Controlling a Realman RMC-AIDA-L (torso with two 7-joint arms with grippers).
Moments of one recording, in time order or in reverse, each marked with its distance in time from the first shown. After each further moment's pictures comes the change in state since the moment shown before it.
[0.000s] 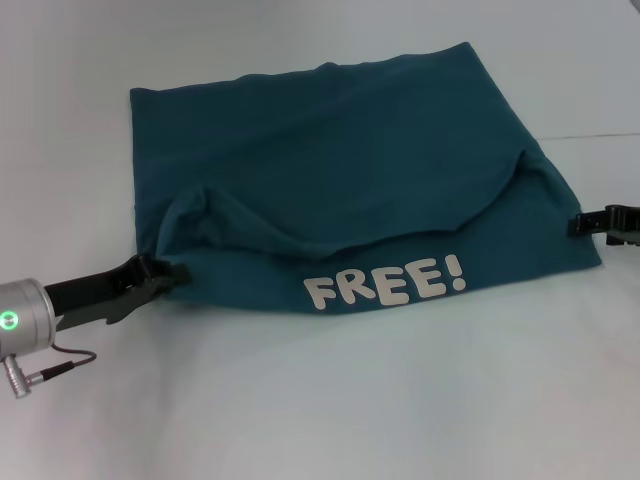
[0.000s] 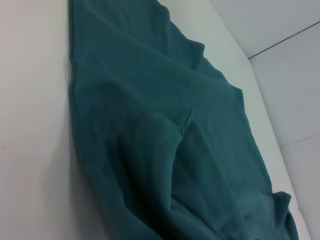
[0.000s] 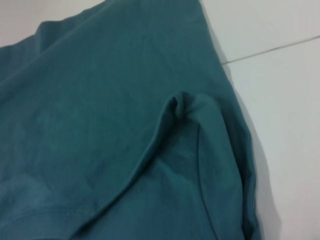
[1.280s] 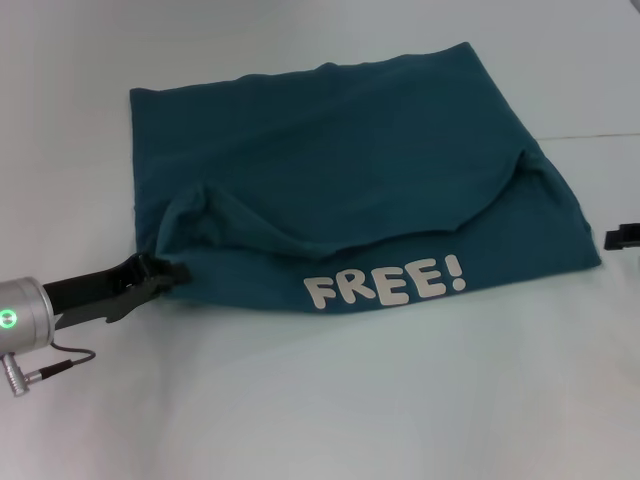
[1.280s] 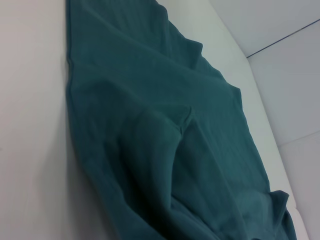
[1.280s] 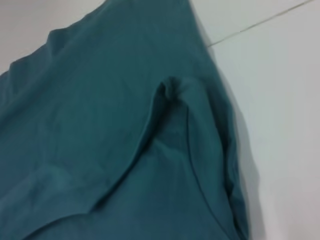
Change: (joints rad) left arm -0.002 0.004 0.001 0.001 0.000 0.009 -0.004; right arm -0.100 -0.029 0.101 -0.116 0.046 -0.242 0.023
